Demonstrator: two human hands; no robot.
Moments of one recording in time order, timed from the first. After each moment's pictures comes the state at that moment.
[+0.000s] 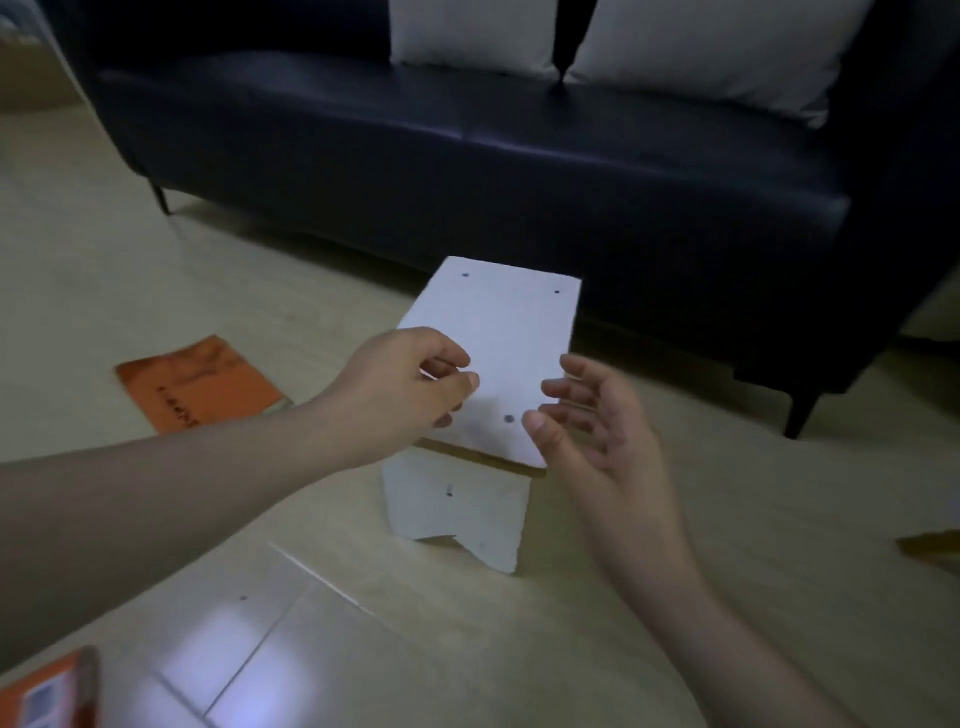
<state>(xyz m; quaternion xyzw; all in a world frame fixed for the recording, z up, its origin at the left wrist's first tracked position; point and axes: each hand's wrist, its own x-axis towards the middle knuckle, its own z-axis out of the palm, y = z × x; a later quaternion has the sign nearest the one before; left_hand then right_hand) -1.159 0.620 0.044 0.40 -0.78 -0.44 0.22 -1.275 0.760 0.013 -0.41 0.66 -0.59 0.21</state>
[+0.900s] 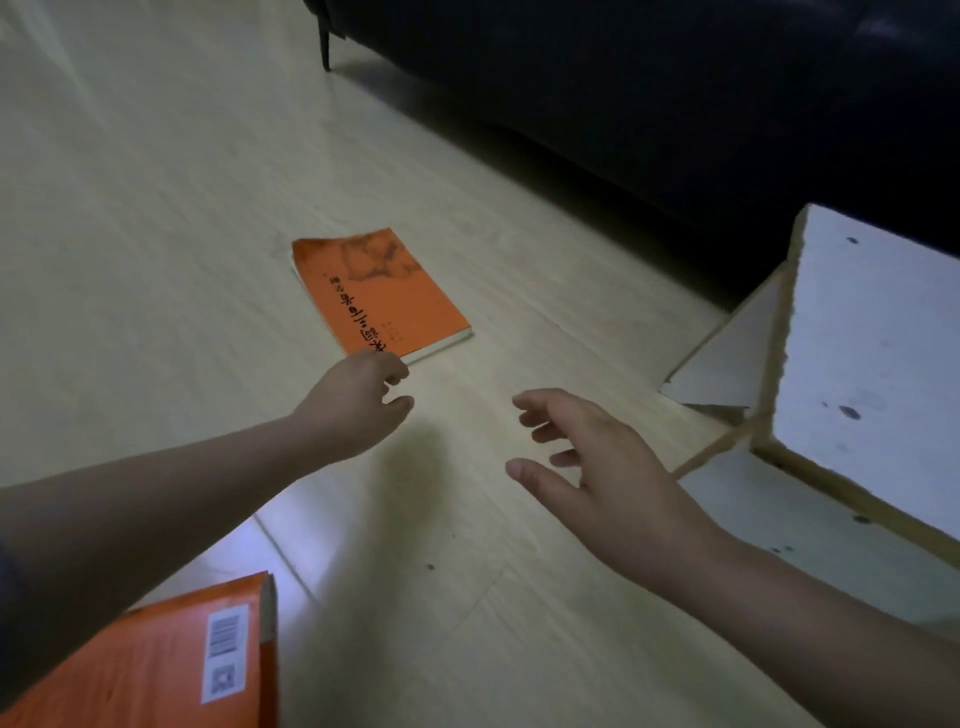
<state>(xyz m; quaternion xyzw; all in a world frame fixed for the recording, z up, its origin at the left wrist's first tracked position) -0.923 0.423 -0.151 0.54 -0.79 -0.25 0.11 -1.122 0.572 -0.079 -0.67 0.66 -0.22 0.25</state>
